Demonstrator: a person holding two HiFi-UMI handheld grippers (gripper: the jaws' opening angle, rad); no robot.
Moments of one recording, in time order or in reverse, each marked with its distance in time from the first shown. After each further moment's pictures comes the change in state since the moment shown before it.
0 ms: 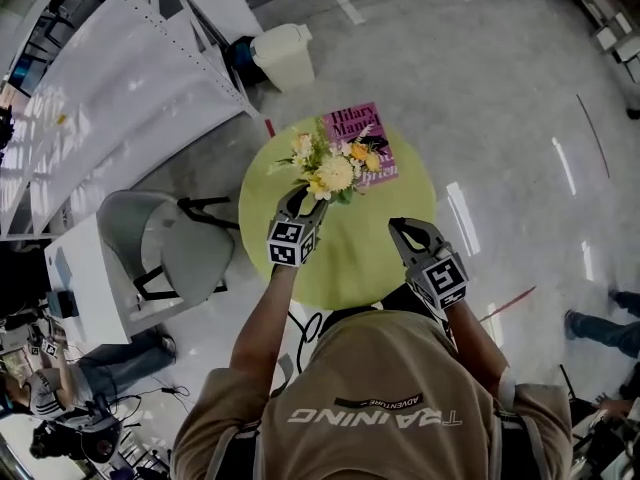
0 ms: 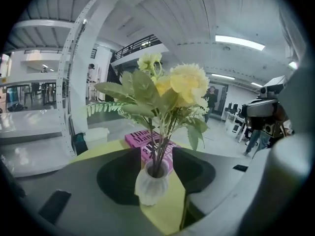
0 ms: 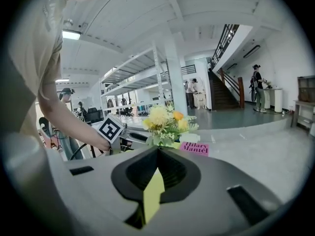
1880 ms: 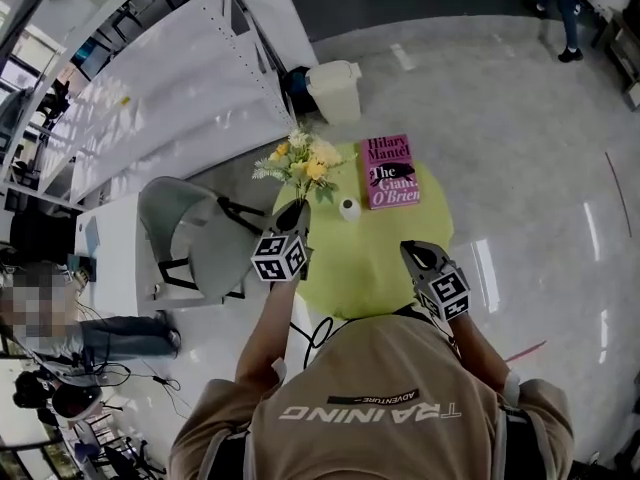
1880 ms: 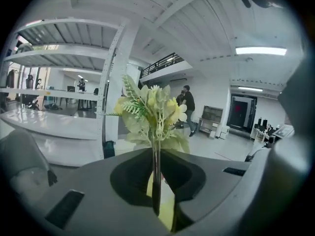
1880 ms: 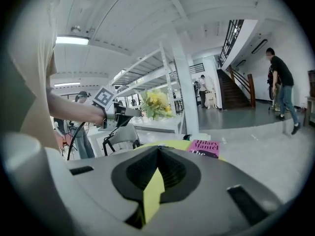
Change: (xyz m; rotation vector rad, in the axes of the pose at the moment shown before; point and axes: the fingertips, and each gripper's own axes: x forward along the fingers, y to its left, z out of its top) left arm -0.138 0.014 0.071 -0.165 -0.169 0.304; right arm -0.032 0.027 -0.023 -0.016 -0.003 0.123
